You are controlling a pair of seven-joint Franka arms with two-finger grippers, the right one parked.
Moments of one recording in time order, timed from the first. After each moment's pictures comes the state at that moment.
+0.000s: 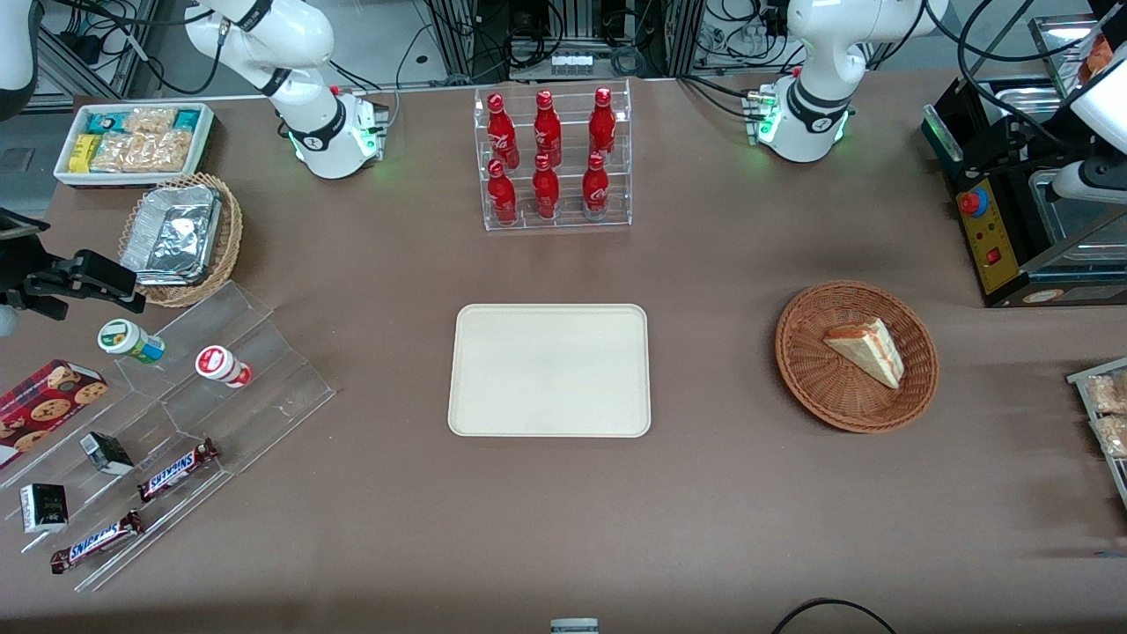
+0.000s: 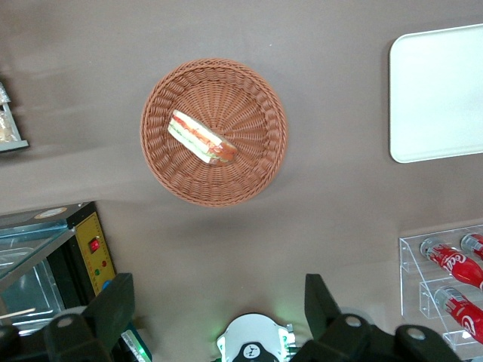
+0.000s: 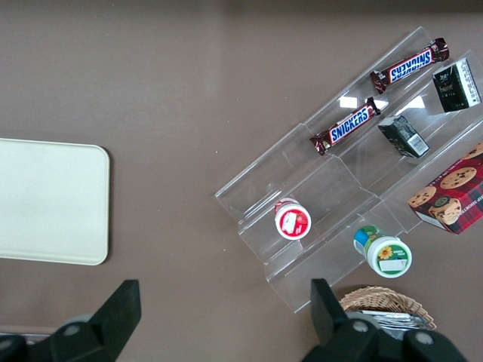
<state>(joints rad) 0.00 -0.07 -0.04 -1.49 -0.01 1.32 0.10</state>
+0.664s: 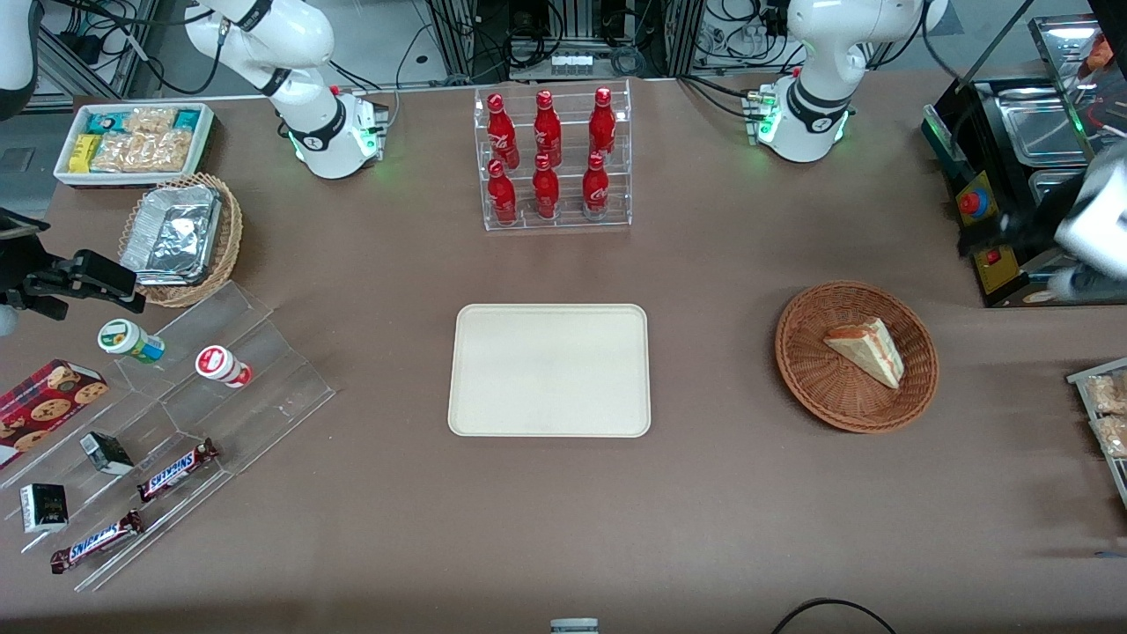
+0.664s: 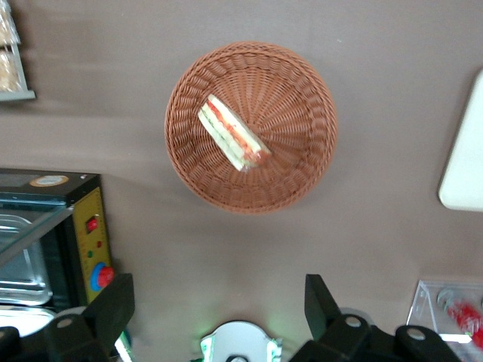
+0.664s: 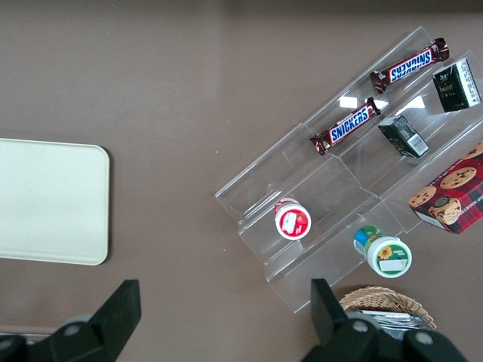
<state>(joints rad) 0.03 0.10 -0.03 -1.56 0.04 1.45 -0.11</state>
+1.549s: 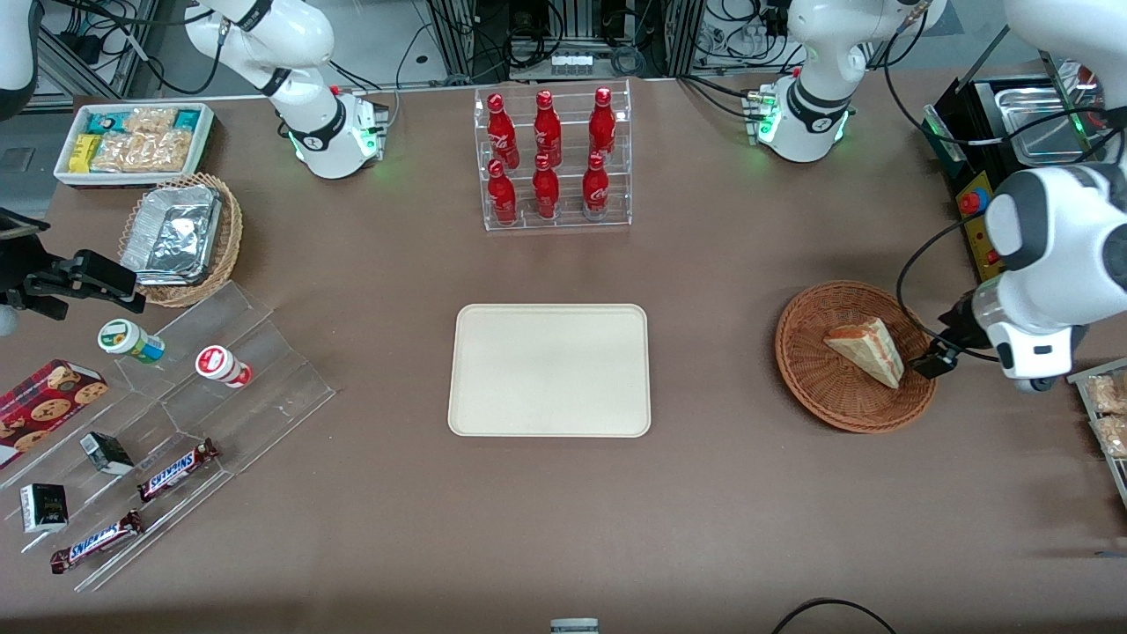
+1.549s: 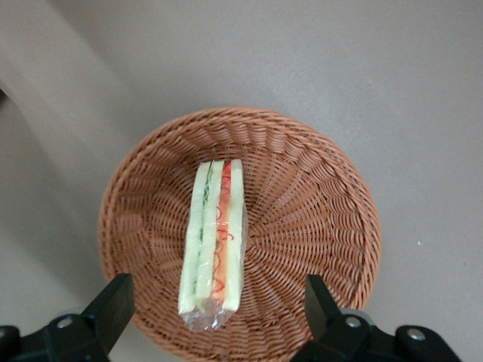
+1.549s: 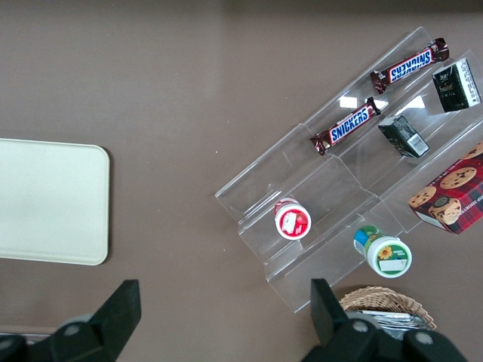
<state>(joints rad) 0.09 0.18 -0.03 -2.03 0.02 2.14 -0.86</state>
